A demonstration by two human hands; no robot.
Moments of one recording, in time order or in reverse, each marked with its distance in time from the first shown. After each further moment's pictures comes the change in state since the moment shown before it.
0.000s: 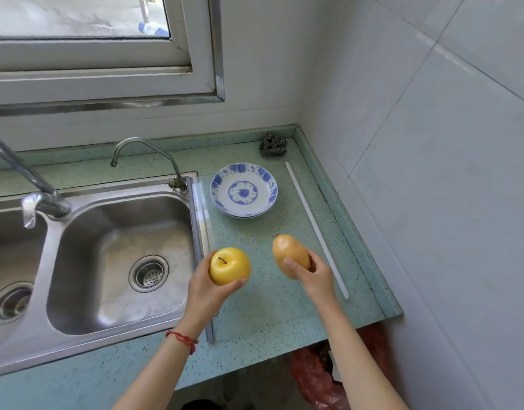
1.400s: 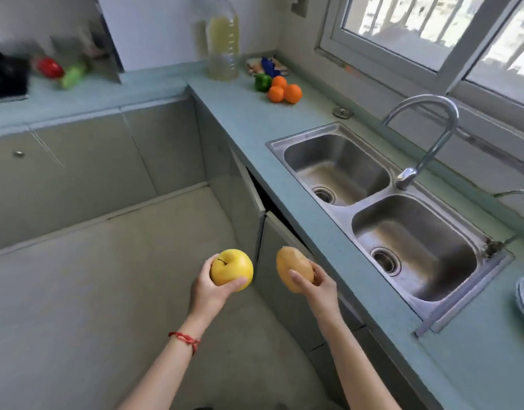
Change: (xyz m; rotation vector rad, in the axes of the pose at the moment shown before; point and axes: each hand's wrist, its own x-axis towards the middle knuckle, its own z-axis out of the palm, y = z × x) left_hand -0.418 -0.143 -0.134 -0.470 1.227 -0.453; right_hand -0.312 0.023 0.190 -0.257 -1.213 -0.238
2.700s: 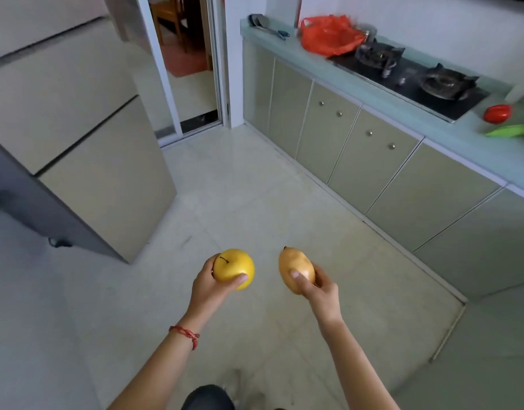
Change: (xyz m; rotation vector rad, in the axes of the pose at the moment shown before) left_hand -0.147 -0.121 -0.235 -0.406 1.251 -0.365; right_hand -0.081 -0.002 0.367 -0.441 -1.304 -0.098
